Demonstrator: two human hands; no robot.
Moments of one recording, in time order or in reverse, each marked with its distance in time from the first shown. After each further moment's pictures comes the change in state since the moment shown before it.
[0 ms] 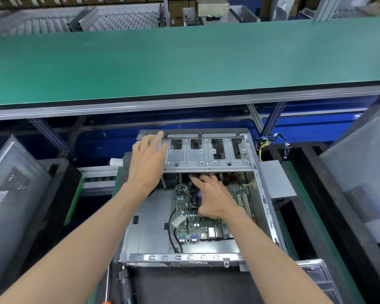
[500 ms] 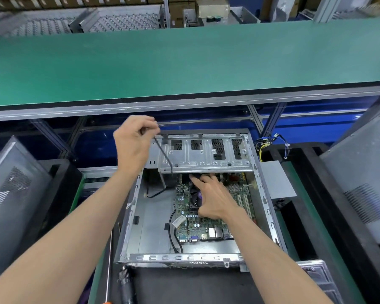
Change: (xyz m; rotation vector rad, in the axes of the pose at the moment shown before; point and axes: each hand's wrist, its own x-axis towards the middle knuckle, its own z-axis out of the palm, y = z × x) left_hand 0.028 -0.018 -0.039 -0.856 0.469 -0.221; right_hand -0.001 0.000 -0.001 0.004 -0.001 -0.006
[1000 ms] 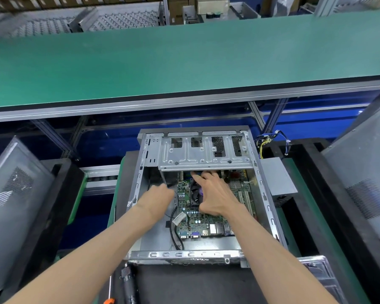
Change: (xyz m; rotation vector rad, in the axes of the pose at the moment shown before) left_hand -0.105 -0.002 0.020 1.005 -1.189 0.037; right_hand -0.001 -0.001 -0.002 0.018 0.006 0.008
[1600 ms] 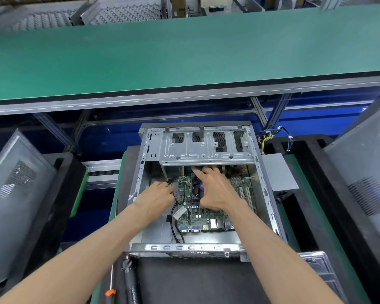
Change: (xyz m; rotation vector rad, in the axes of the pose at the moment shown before) left_hand -0.006 -0.008 0.023 0.233 0.110 0.298; right_hand 0.000 0.001 0.001 -0.013 0.011 0.004
